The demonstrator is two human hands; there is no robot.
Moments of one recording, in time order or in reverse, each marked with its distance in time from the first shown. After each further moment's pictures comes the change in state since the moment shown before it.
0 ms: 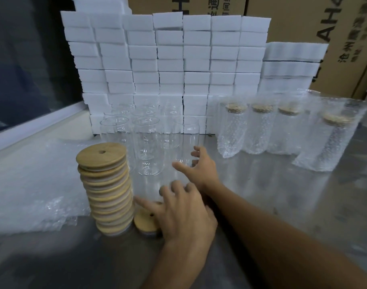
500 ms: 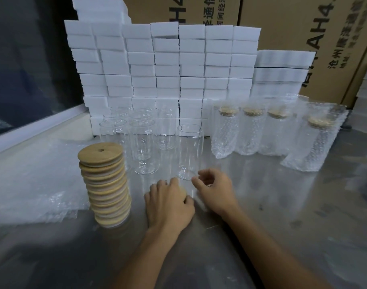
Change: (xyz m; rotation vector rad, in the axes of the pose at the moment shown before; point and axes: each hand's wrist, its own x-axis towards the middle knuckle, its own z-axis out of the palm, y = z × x) left_hand 0.023 -0.022 0.027 -0.193 0.085 0.024; right_hand -0.065 0.013 -0.047 -0.056 0.078 0.009
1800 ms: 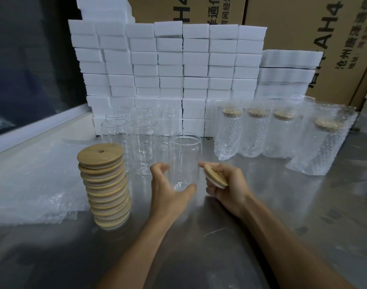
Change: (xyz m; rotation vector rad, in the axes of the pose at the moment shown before) left_hand 0.024 -0.007 0.016 -0.922 0.105 -0.081; right_hand 0.016 -0.015 -0.029 0.920 -0.389 0.337
